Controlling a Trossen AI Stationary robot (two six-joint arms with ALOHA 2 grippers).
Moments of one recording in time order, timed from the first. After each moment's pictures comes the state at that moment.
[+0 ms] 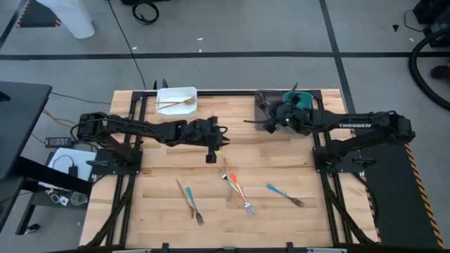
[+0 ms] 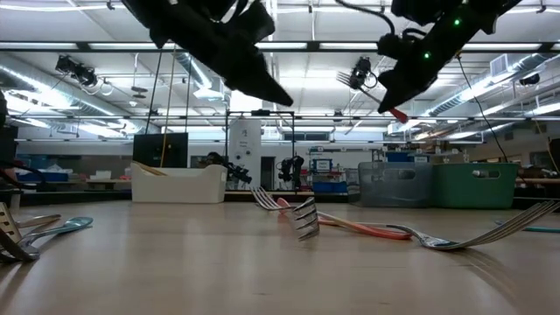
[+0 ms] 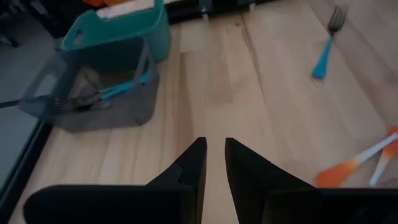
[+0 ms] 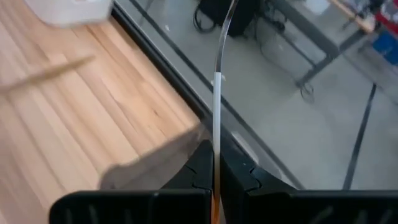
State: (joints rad) left arm 0.06 1.55 0.95 0.07 -0.07 0.23; right arm -0.24 1.10 0.75 -0.33 0.69 0.00
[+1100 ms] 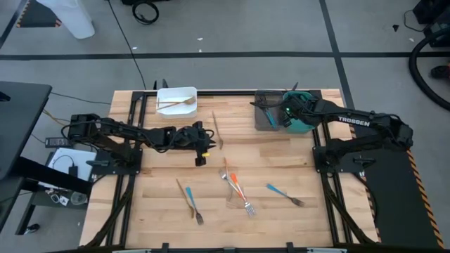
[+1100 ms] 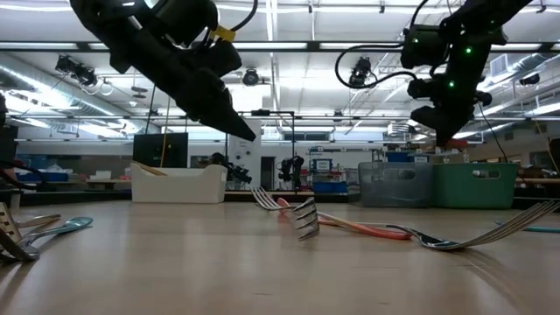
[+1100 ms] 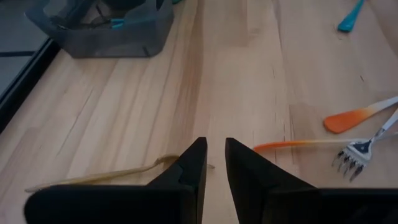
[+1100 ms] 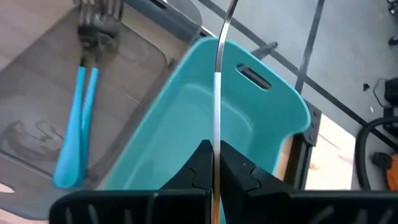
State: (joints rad) left arm 0.06 1.45 0.68 0.19 -0.15 0.09; right arm -0.53 1.10 0.75 -0.82 0.63 0.39
